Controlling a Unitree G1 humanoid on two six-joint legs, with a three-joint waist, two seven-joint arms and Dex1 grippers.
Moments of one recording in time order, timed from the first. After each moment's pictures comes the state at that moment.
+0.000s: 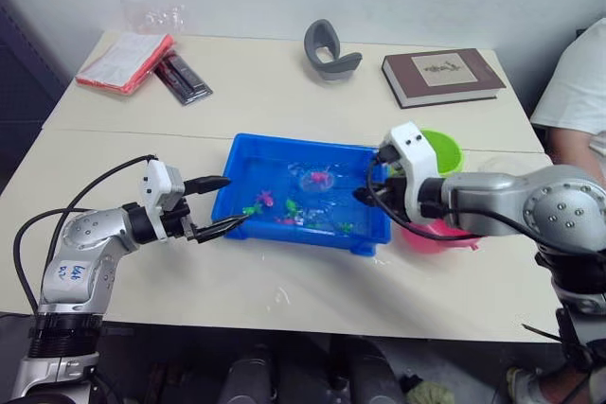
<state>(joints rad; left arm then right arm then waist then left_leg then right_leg) -0.28 0.67 0.16 -0.03 -0.48 0.27 -1.01 -0.72 -0.84 0.17 -0.34 1.47 1.21 -0.24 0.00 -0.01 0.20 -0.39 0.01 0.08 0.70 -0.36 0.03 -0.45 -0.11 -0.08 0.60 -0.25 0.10</state>
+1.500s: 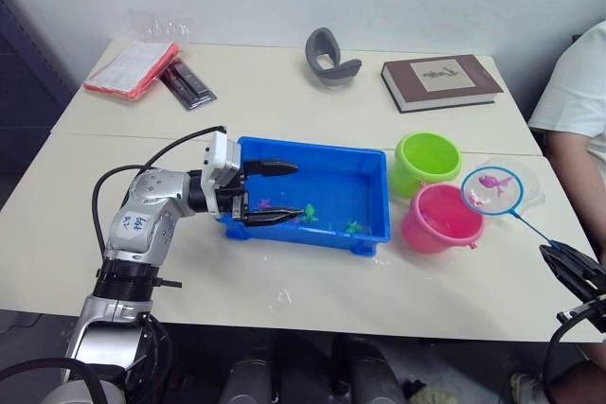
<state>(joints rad) -0.59 0.51 -0.03 0.10 -0.48 0.28 -1.21 0.59 -0.55 -0.77 -0.57 0.42 0.12 0.71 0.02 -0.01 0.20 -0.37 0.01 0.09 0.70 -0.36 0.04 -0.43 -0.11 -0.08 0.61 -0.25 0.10</state>
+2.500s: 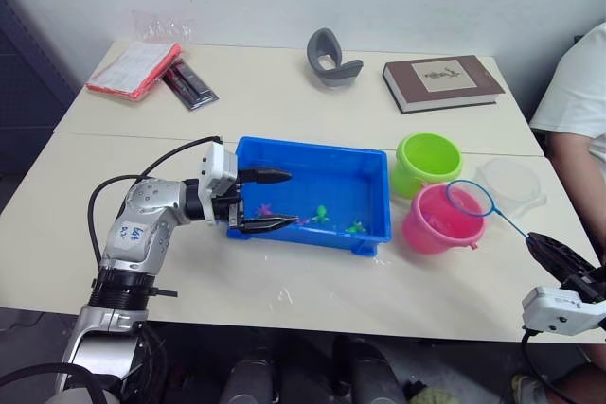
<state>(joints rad) -0.54 0.53 -0.02 0.09 -0.46 0.25 -1.19 0.50 -0.76 -0.68 -0.23 -0.63 -0.68 0.25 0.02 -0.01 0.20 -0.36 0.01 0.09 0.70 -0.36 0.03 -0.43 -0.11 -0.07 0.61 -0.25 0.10</state>
